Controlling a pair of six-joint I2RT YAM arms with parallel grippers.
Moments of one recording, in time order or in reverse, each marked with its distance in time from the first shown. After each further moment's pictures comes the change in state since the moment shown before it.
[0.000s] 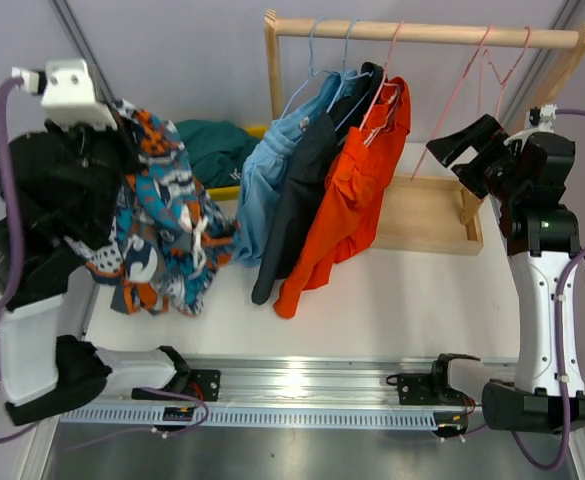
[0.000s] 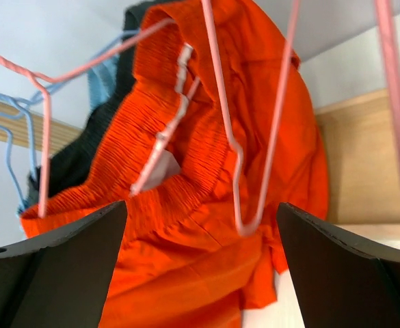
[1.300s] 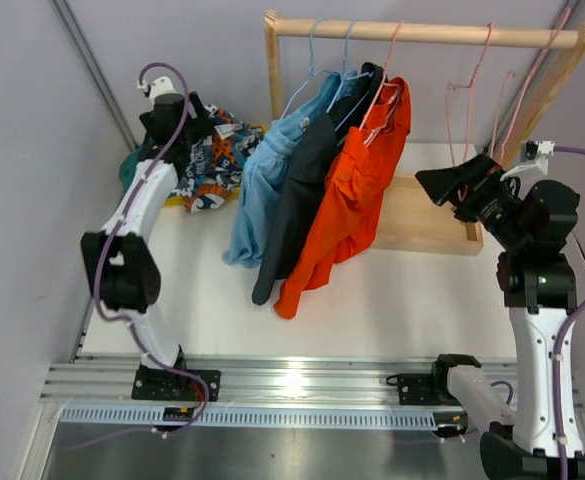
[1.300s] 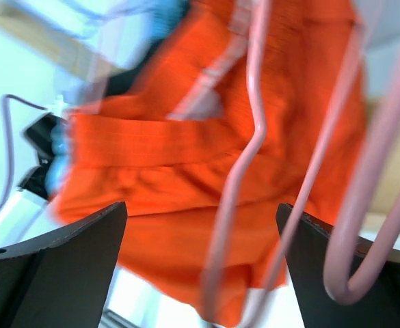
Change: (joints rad) left arm 0.775 0.679 -0.452 0.772 0.536 -0.380; right arm 0.005 -0.281 -0.306 0.142 -0.141 -0.015
